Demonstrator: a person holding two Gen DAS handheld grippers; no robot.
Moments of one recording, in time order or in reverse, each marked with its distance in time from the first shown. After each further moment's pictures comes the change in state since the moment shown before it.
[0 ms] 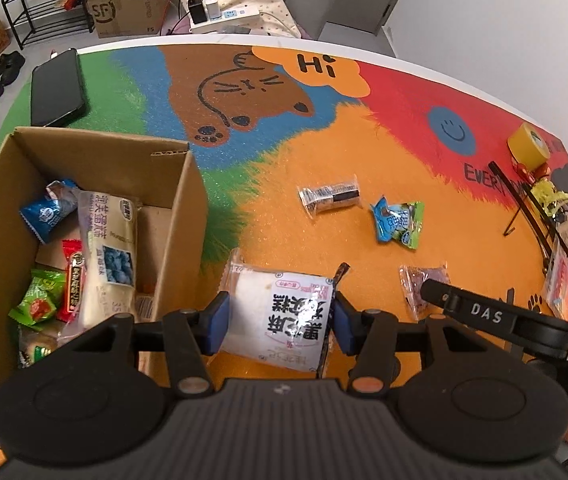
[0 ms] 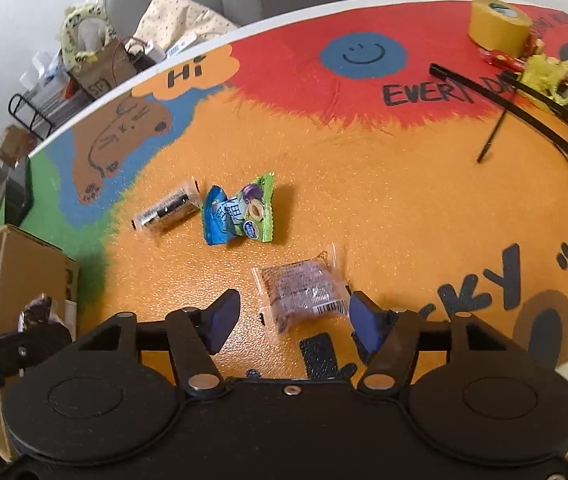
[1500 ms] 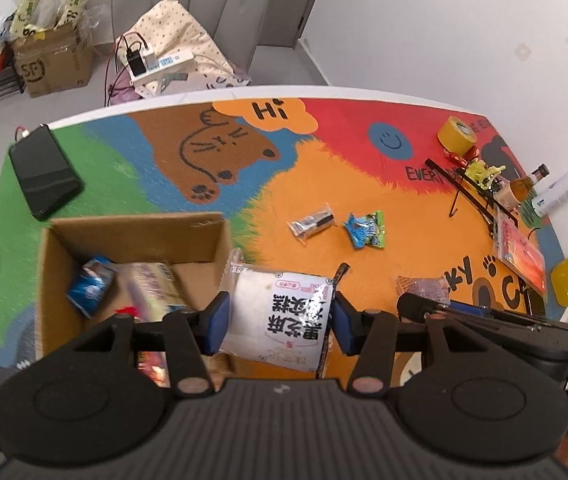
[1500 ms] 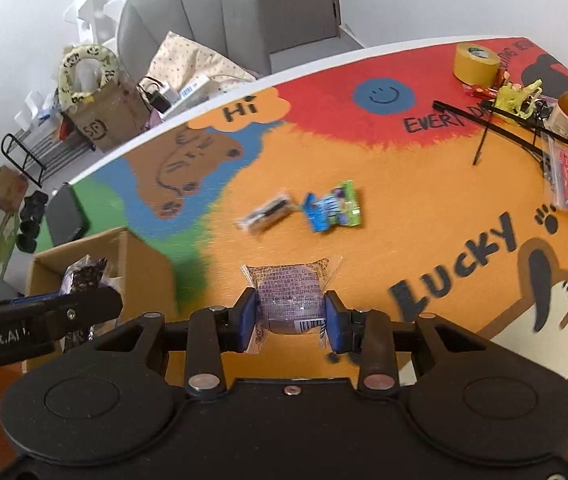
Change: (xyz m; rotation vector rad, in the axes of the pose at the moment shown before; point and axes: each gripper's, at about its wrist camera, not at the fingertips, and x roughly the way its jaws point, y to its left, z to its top) left arm -0.069 0.061 0.019 0.238 -0.065 -0.179; right arm -0.084 0.114 -0.044 0.114 -0.145 -0.072
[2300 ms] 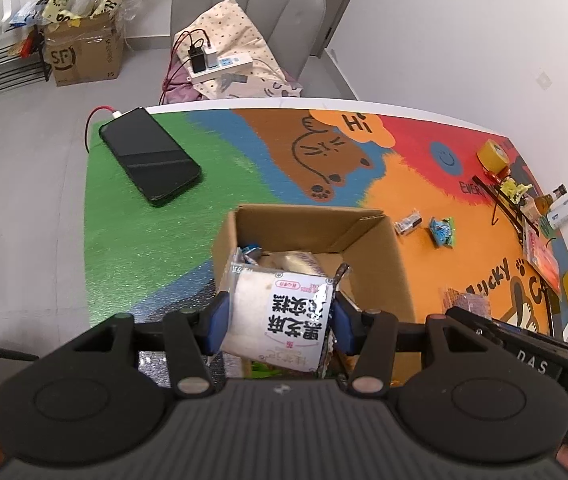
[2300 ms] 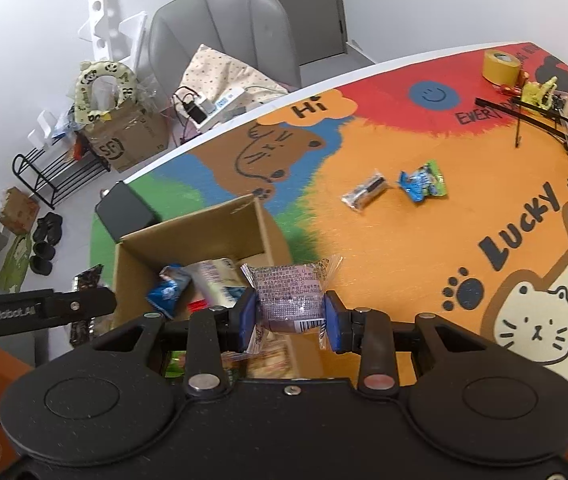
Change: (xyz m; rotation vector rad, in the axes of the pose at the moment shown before) left arm -0.041 0.143 -0.013 -0.055 -0.010 -0.008; right arm -0.018 0.106 -0.041 0.042 -0.072 0.010
